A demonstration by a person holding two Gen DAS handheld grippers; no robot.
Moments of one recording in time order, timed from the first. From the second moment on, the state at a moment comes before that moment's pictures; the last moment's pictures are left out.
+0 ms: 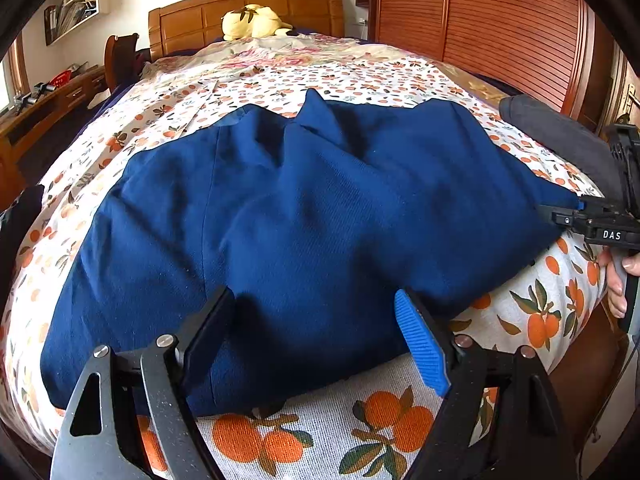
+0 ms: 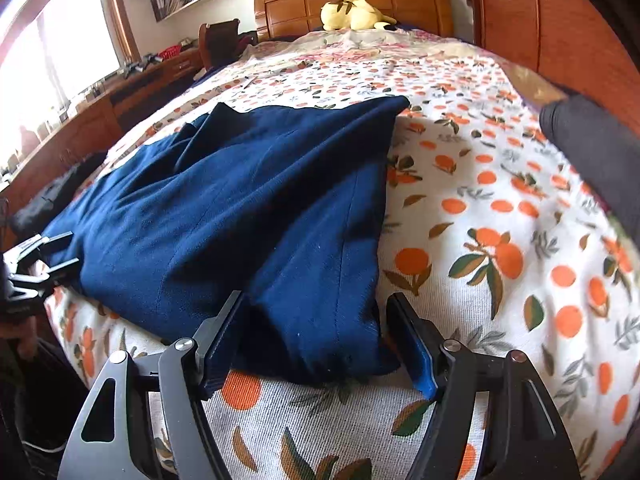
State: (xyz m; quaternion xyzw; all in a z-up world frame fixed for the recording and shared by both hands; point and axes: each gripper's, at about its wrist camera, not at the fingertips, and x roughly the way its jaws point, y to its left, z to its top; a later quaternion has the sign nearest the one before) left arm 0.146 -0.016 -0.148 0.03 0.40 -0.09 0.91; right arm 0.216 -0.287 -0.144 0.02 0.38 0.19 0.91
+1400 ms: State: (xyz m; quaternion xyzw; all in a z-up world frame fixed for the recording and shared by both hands) left arm 0.101 0.110 -0.106 -0.06 0.29 -0.11 0.95; right arm 0.201 -0.113 -0.009 -0.03 0.25 0.26 0.93
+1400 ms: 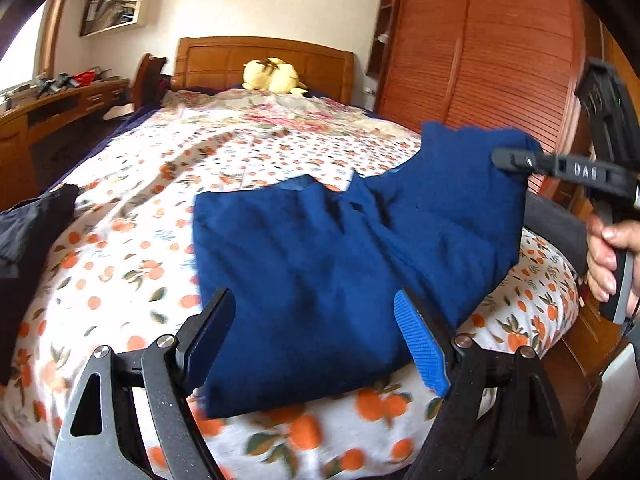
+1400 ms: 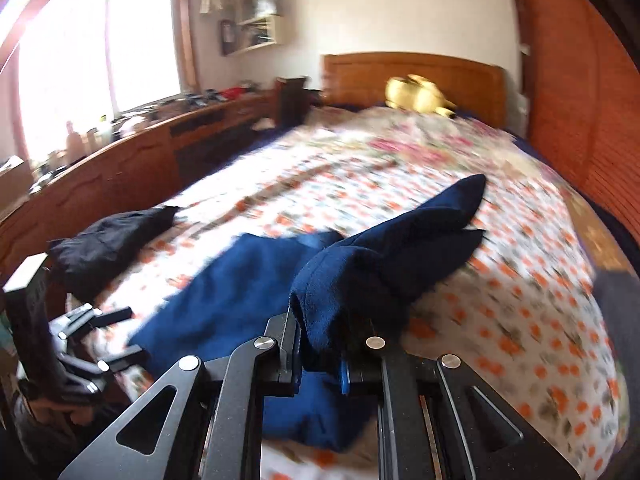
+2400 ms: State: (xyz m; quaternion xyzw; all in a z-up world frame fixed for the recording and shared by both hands) left arm 0.086 0.181 -0.110 -0.10 0.26 -0.03 0.96; right arm 0.183 -0.031 -0.029 -0.11 0.24 0.29 0.92
